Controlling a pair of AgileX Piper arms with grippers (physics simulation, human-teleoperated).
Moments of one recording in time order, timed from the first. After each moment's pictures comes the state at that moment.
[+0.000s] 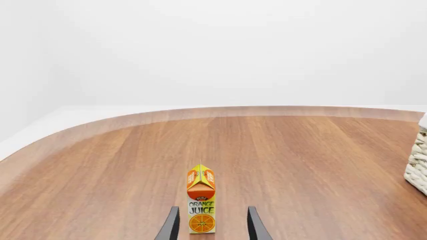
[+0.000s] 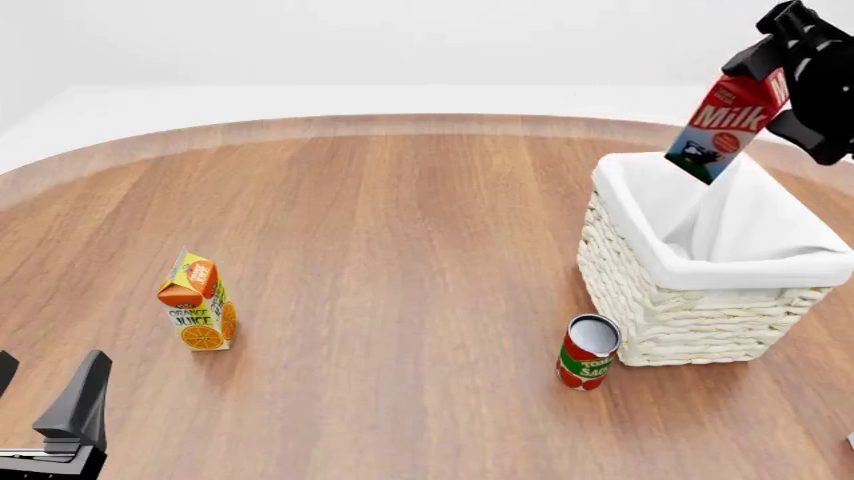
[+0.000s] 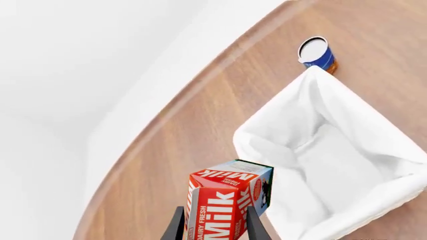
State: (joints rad) left arm 0.00 0.01 0.00 0.00 0.00; right arm 0.01 1.19 -1.27 0.61 0.79
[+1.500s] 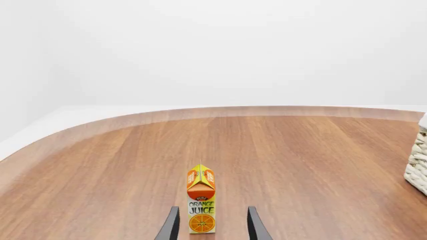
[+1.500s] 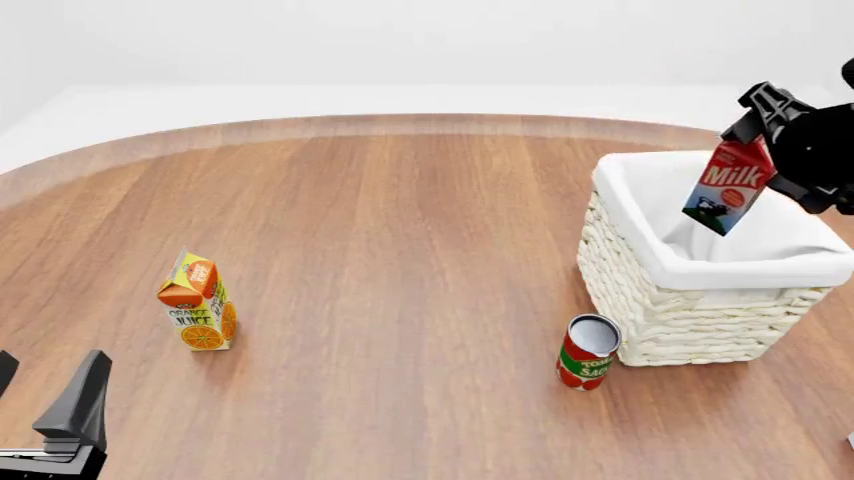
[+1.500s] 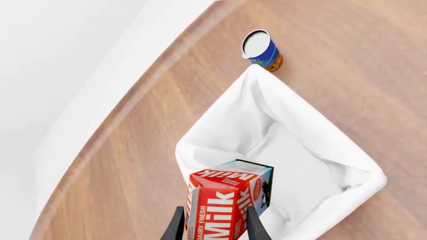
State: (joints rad) left arm 0.00 0.01 0.00 0.00 0.00; right arm -0.11 1.32 -1.16 0.51 0.74
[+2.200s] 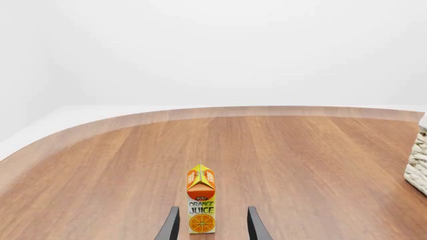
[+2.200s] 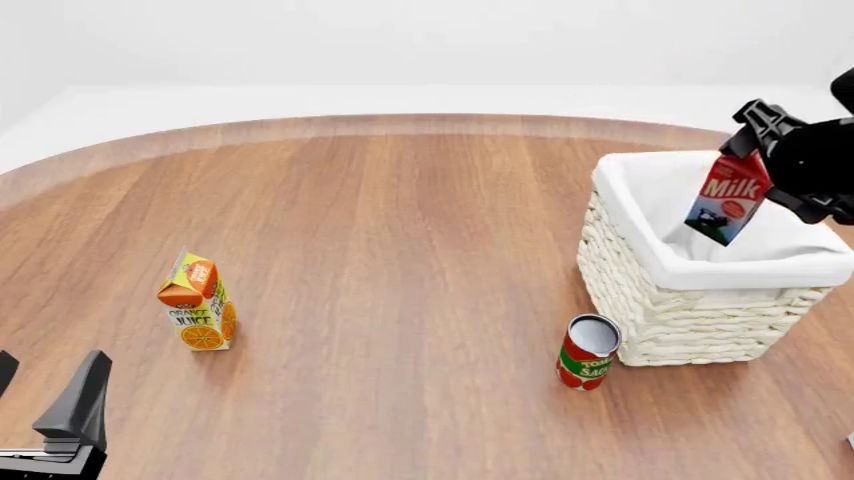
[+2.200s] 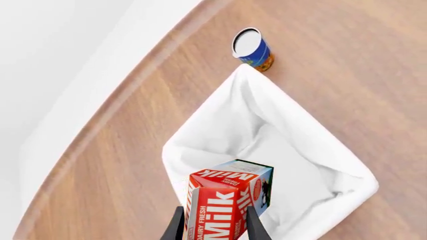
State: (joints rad) left arm 0.00 0.01 0.00 0.00 0.00; right arm -0.13 1.35 -1.13 0.48 0.70
